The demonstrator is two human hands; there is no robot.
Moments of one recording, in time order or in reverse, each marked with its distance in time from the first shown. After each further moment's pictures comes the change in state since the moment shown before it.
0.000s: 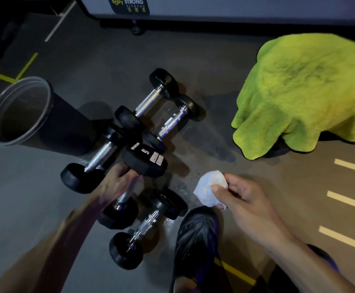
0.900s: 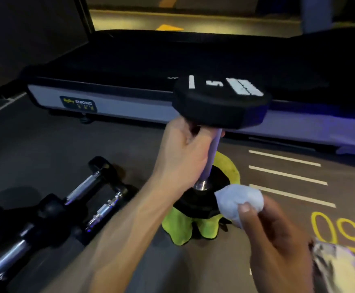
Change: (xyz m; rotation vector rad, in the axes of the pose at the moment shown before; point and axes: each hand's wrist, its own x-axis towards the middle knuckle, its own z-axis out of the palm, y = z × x) left_hand 0.027 0.354 0.170 -0.625 0.005 0.725; right_hand -0.039 -0.106 -0.130 0.153 0.840 -0.484
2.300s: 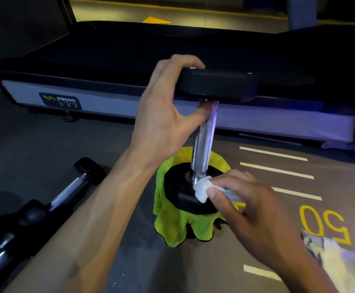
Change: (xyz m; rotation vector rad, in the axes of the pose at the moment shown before) left_hand 0.052 0.014 -0.027 0.553 -0.057 0.506; right_hand 0.057 -0.003 0.003 -0.591 -0.510 -0.384
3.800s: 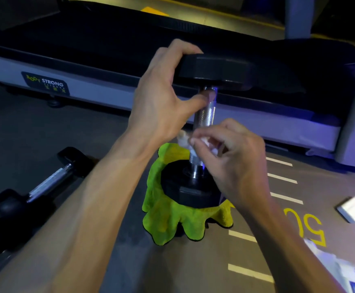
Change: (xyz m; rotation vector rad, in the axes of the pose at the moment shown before) left_hand 0.011 -0.019 -0.004 -0.051 0.019 -0.091; right_hand 0.073 -0.008 0.012 -0.171 0.301 -0.161
